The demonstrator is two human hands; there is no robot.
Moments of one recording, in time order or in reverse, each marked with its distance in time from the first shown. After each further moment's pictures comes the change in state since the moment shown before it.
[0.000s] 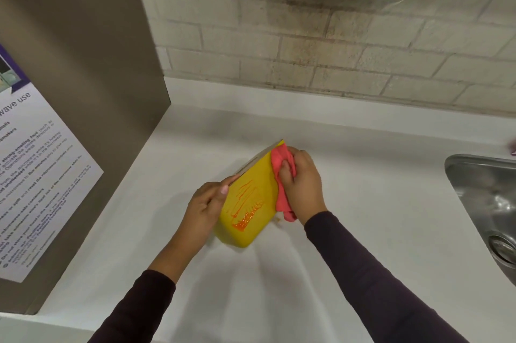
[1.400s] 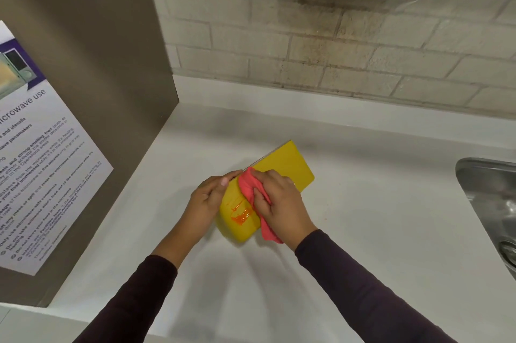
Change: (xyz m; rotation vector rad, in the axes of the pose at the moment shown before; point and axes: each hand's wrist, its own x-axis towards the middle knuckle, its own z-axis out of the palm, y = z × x) left_hand 0.011 0.001 -0.013 -0.073 -0.010 -0.003; right_hand -0.033 -0.029 0.025 -0.106 -0.223 -0.356
